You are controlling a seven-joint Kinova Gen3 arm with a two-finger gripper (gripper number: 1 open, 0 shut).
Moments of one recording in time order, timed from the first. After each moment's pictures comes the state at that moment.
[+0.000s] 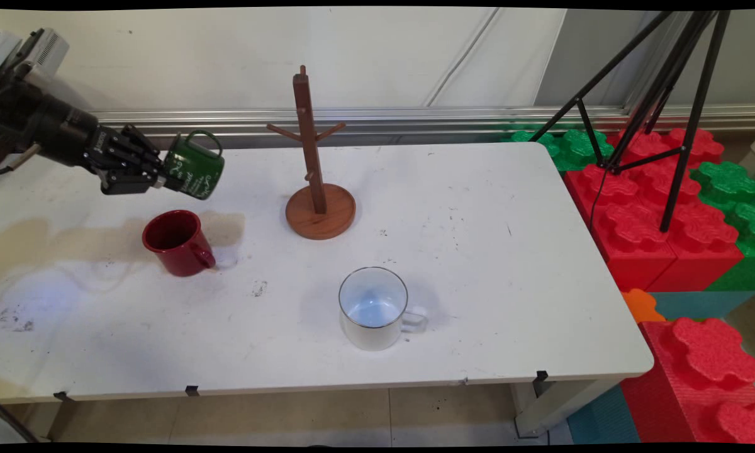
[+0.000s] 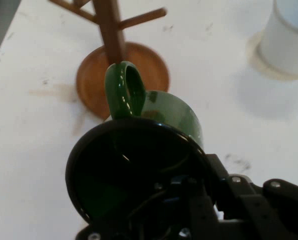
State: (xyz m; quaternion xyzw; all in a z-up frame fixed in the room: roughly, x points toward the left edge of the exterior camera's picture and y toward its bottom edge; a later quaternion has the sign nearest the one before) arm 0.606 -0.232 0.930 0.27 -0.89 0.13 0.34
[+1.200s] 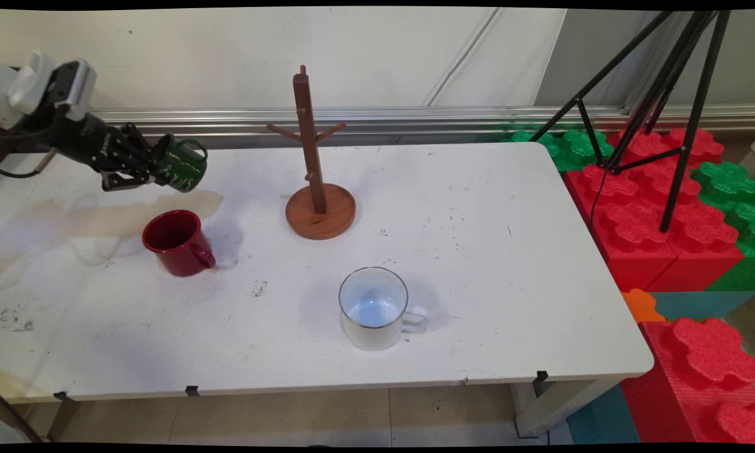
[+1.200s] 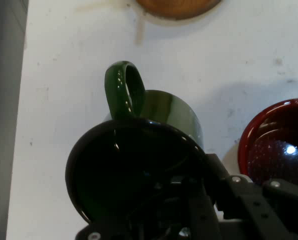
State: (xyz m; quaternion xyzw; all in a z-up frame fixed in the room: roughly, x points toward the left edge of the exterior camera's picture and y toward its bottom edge) arm 0.650 -0.277 0.896 0.19 -0.94 0.18 0.21
